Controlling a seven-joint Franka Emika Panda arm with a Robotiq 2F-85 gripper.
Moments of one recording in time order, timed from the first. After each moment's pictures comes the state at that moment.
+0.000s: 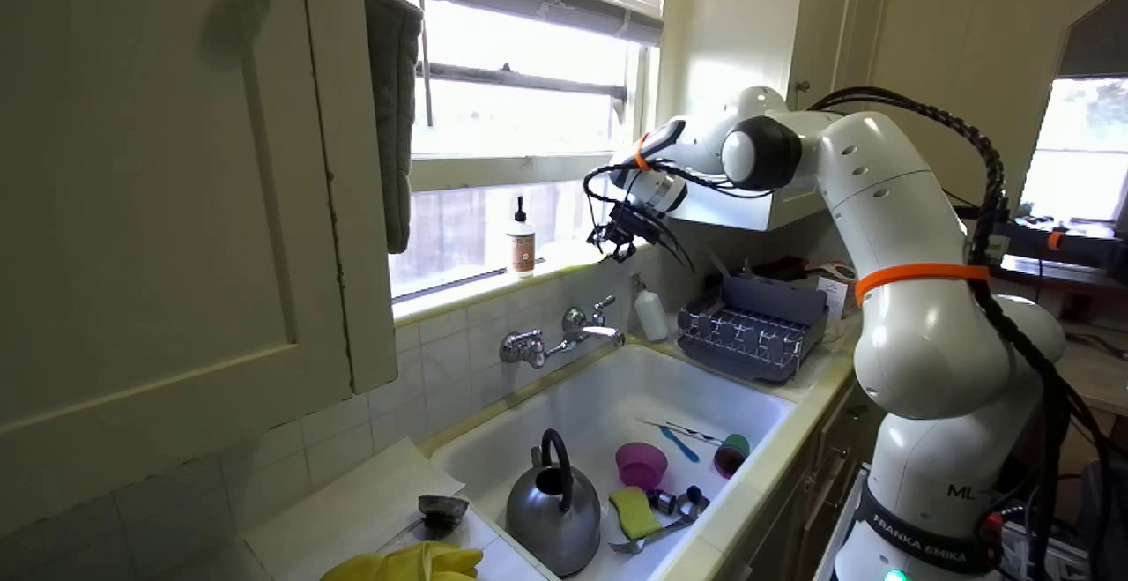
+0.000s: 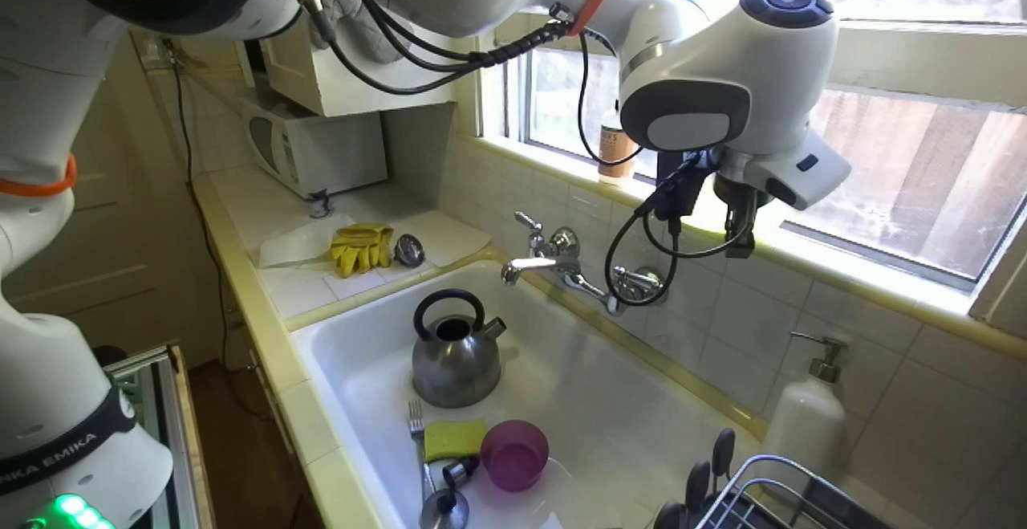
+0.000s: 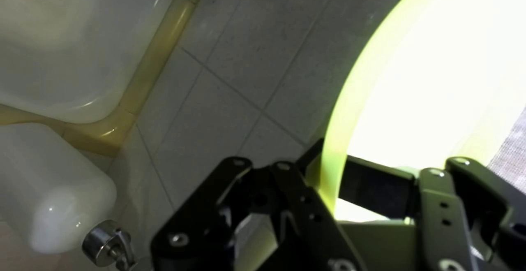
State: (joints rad) arm -0.40 0.63 -0.13 -1.39 0.65 2.34 0.10
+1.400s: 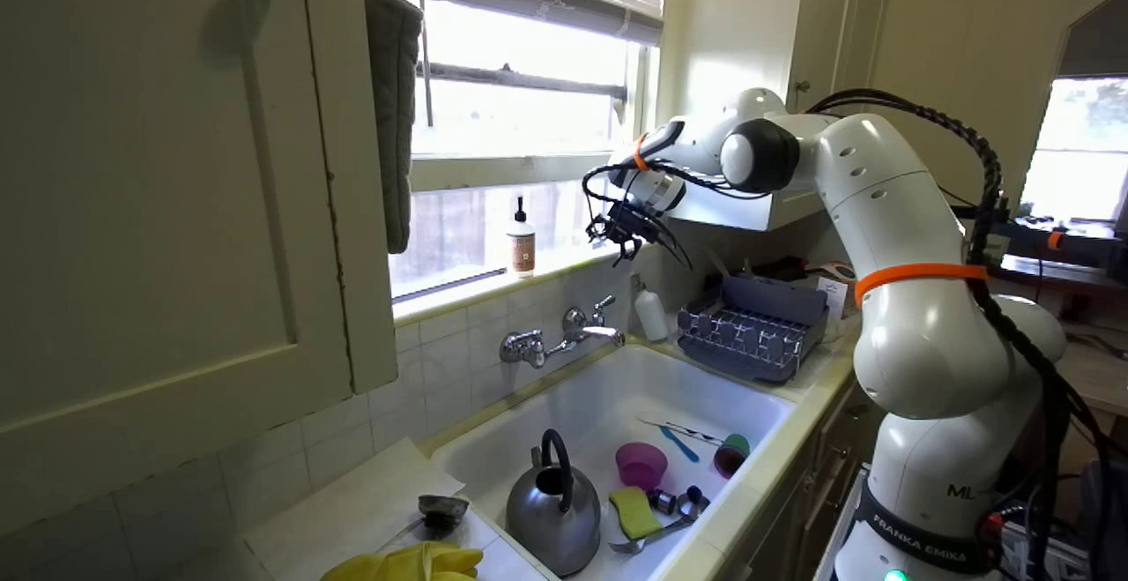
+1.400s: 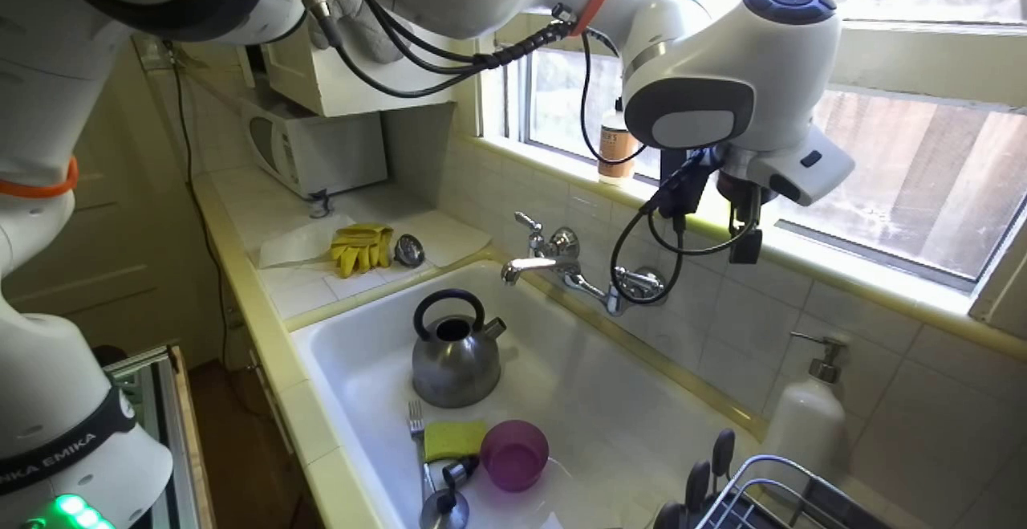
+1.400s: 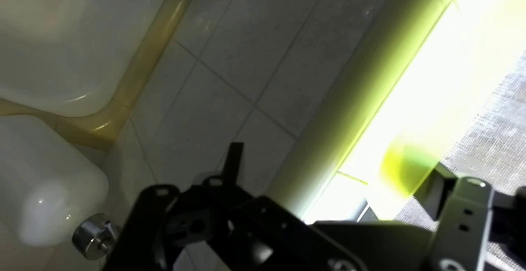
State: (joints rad) arm -0.41 0.65 -0.12 -1.36 0.64 2.34 0.10
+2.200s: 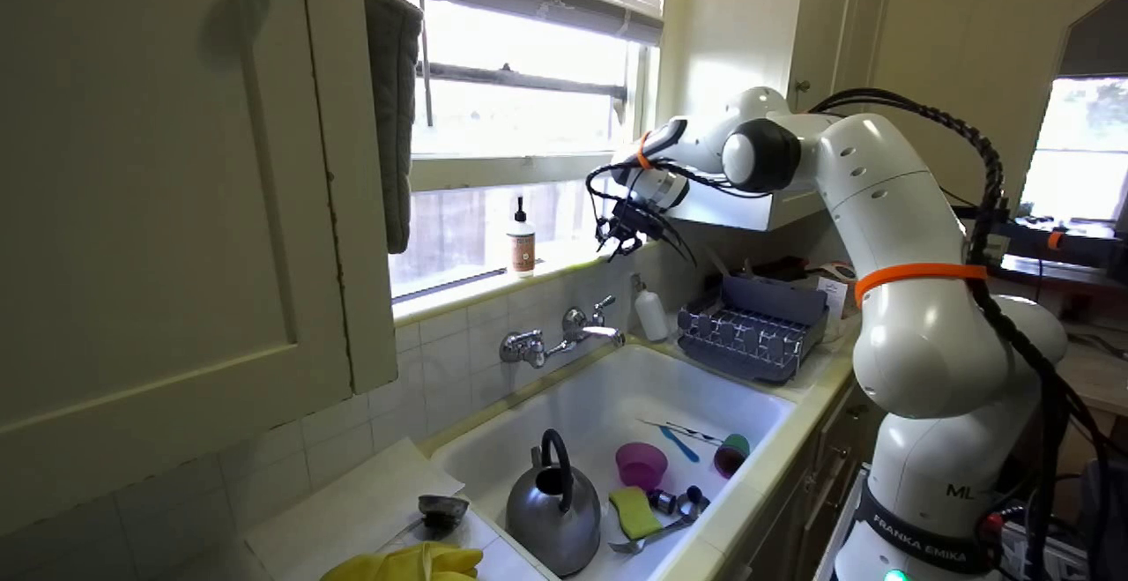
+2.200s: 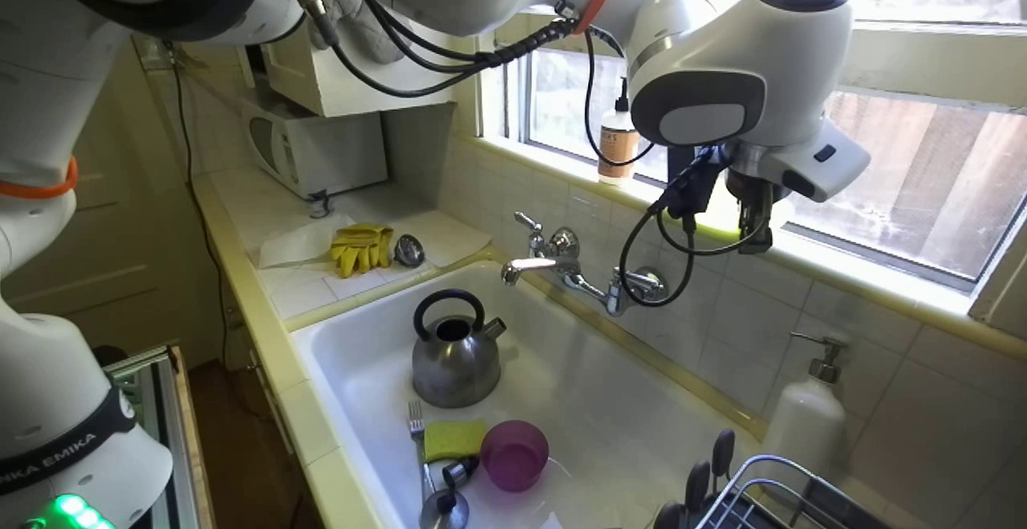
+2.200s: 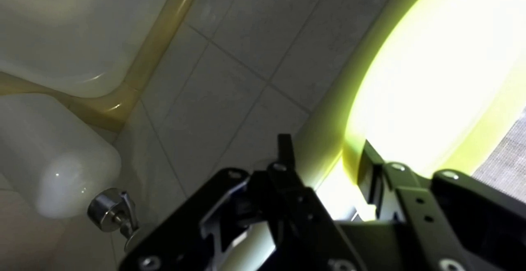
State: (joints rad) arm -0.42 0.64 -0.12 -1.35 0.61 2.34 0.10
